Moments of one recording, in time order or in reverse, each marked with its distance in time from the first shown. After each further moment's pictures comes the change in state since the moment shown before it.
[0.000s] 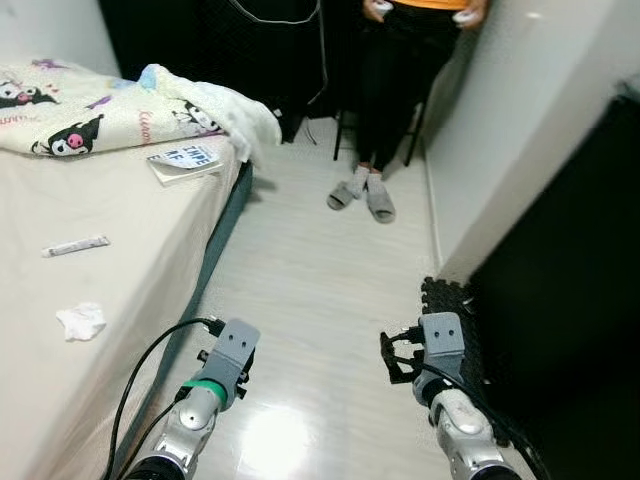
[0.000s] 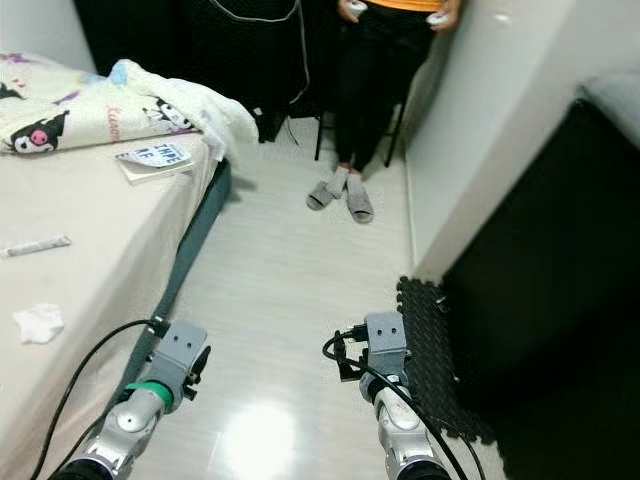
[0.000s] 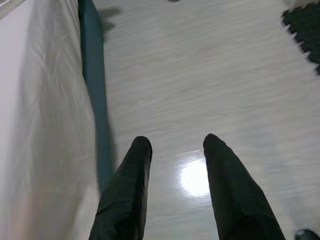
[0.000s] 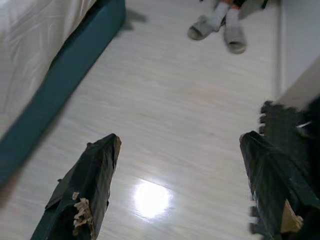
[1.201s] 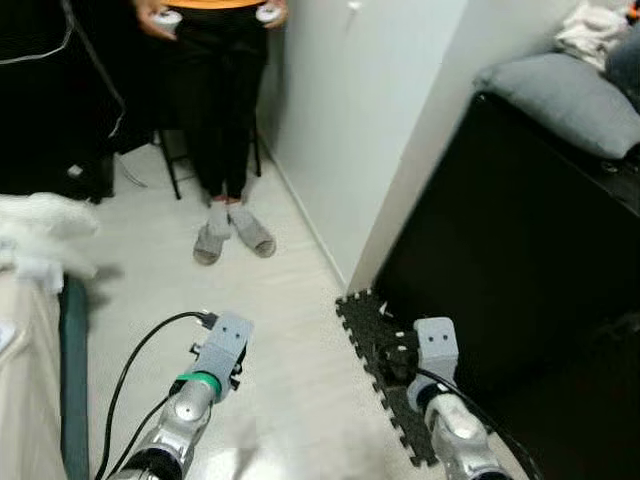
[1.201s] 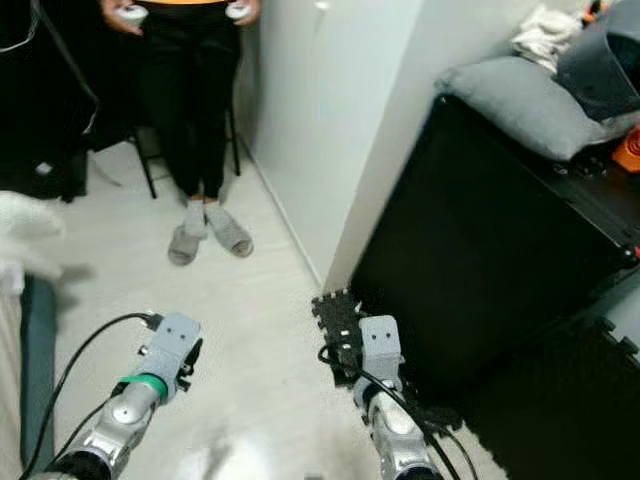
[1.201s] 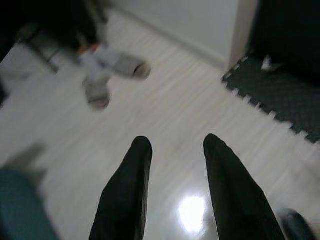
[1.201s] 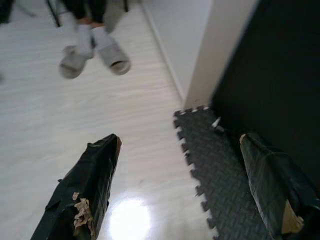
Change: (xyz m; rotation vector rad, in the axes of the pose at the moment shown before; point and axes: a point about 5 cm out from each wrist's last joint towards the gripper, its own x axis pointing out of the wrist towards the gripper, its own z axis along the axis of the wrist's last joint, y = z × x) left arm 0.007 -0.005 0.014 -0.003 -0.034 -0.018; right arm -0.004 -0.010 -0.004 -0.018 0.017 -0.027
